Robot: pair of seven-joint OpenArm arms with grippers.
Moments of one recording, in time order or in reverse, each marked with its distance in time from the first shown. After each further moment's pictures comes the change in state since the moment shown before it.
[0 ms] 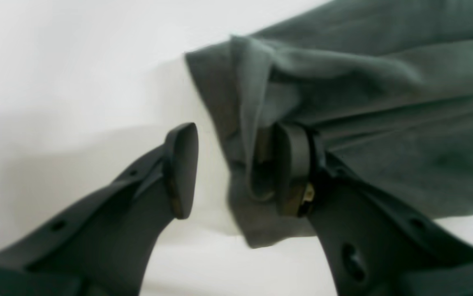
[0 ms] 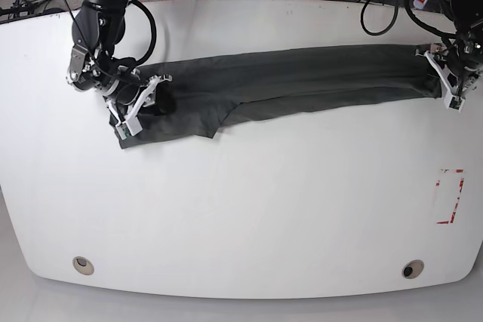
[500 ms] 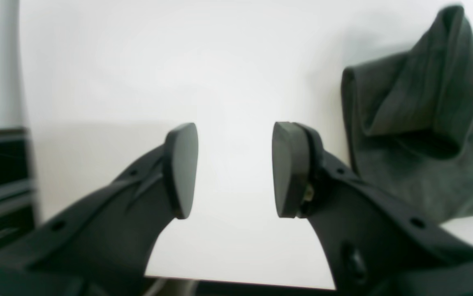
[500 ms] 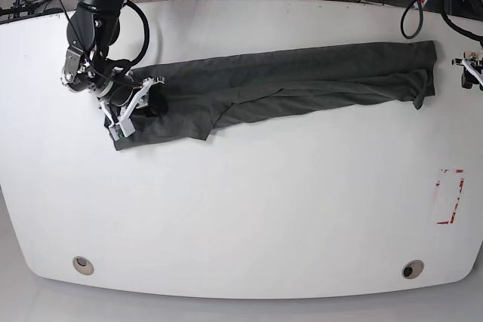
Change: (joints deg) left arm 0.4 -9.3 -7.9 -6.0 -14.0 0.1 1.3; right arm 0.5 1.2 0.3 -0.3 -0.9 -0.5 0.5
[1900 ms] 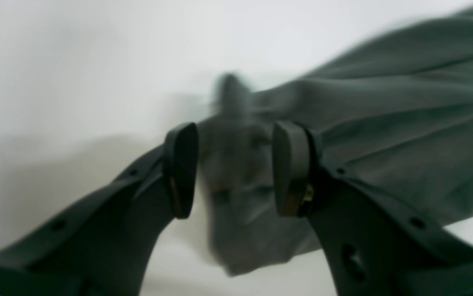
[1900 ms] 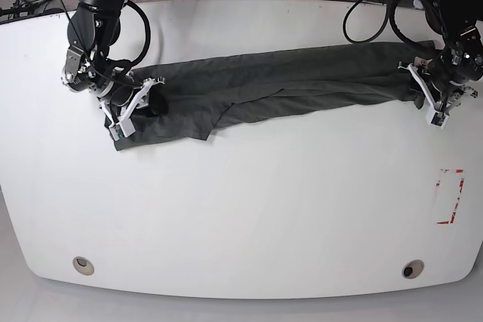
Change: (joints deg) left arm -4.1 13.3 12.3 13.4 9.7 0.3 7.5; right arm 0.0 -0.1 0.0 0.0 0.1 -0.2 0.0
